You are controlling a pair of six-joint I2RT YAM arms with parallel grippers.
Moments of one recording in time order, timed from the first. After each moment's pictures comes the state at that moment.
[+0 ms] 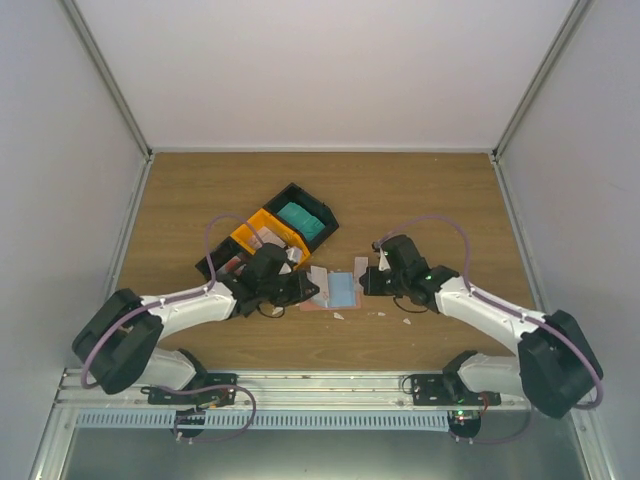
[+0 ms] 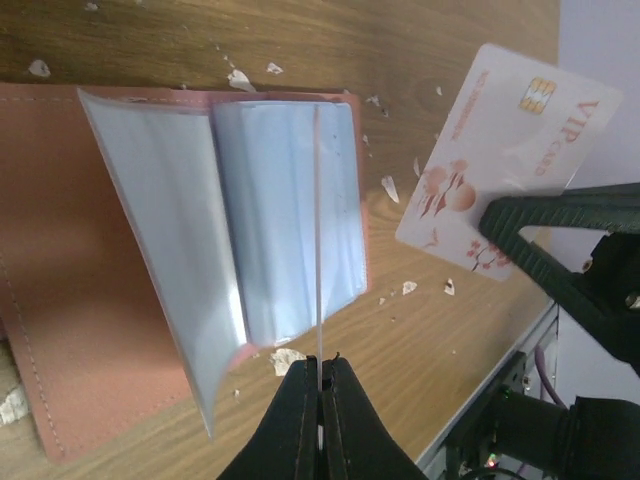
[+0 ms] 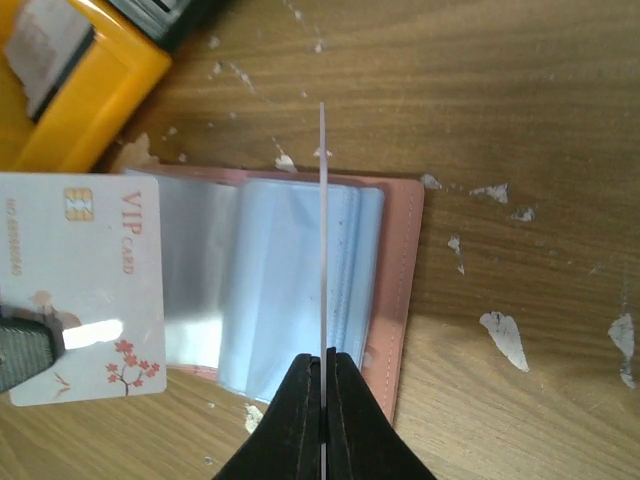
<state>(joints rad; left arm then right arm) -0.70 1.36 0.59 0.03 0.38 -0.93 0.60 1.22 0.63 -0.30 -0.19 0.57</state>
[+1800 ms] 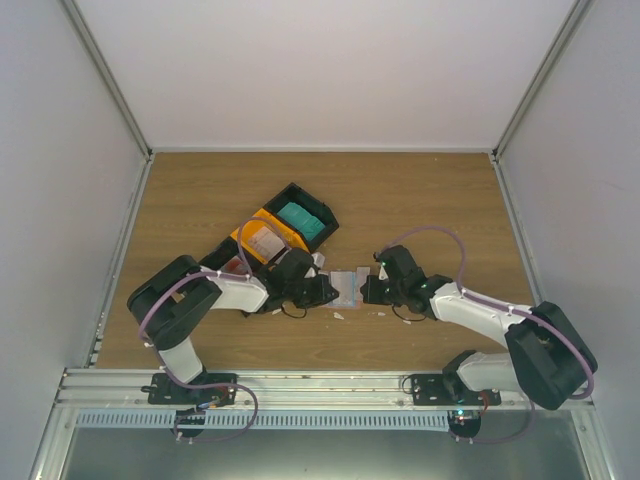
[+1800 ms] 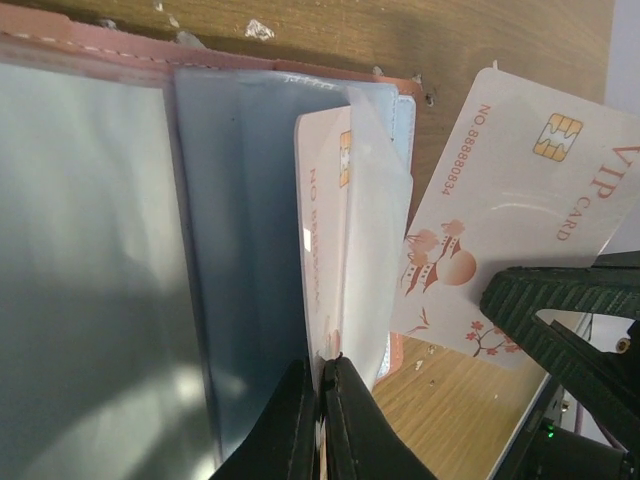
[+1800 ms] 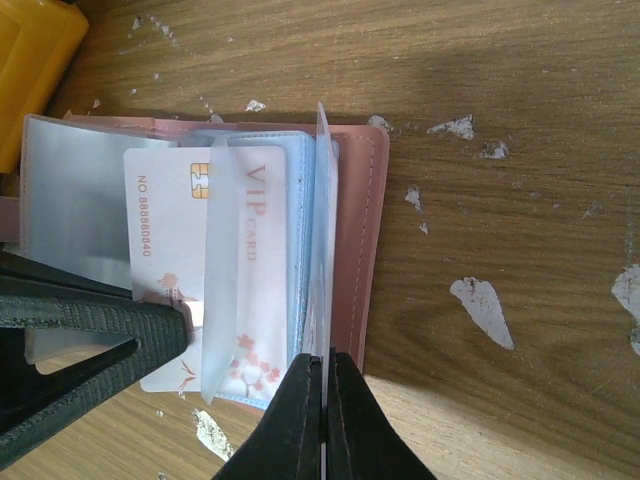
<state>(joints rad) -0.79 1.71 0.67 0.28 0.36 -0.97 0.62 1.29 0.53 -0.18 -0.17 0.65</state>
